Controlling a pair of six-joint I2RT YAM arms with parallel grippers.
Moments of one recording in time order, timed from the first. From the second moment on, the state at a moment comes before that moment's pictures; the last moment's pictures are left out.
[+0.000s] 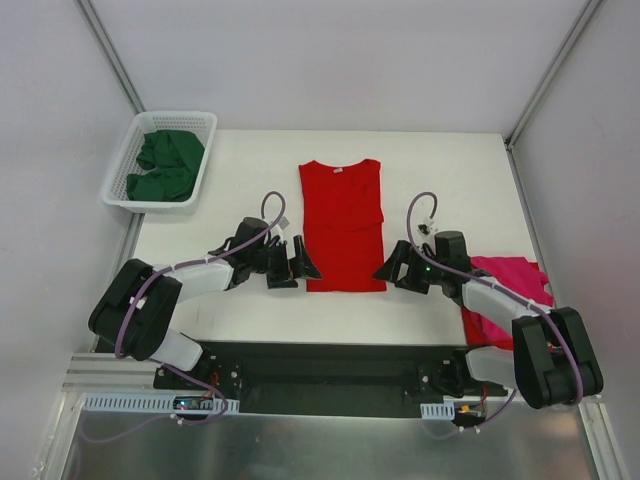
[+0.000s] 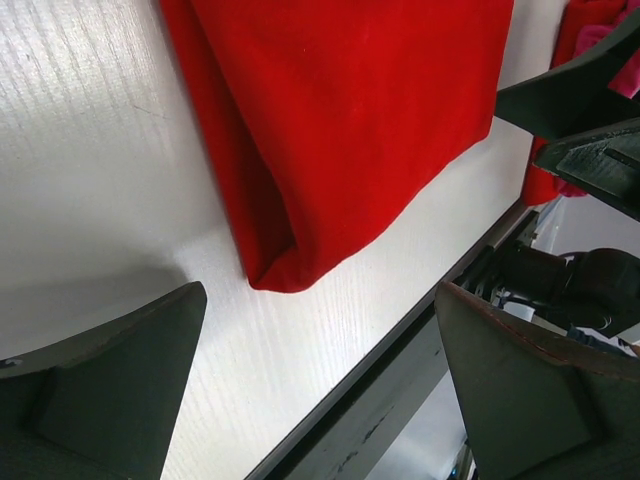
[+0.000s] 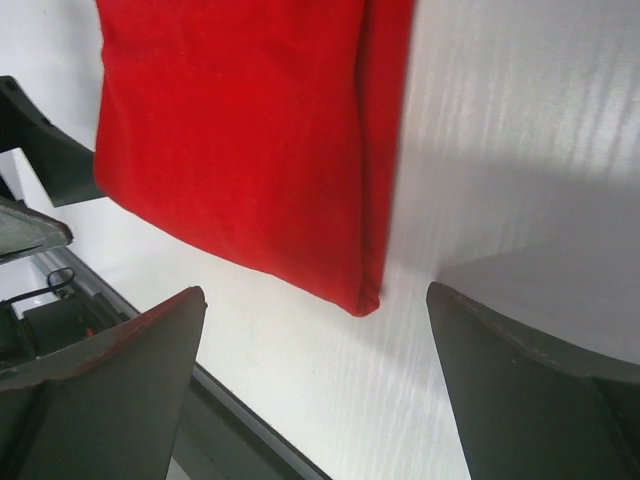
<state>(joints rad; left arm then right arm) -0.48 1.47 0.57 0.10 0.57 -0.77 0.26 1.25 0.43 0.02 -0.53 0.58</state>
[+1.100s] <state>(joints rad) -0.43 1.76 1.02 -0.11 0.53 -0.64 0.26 1.51 0.74 0.02 -0.33 0.57</state>
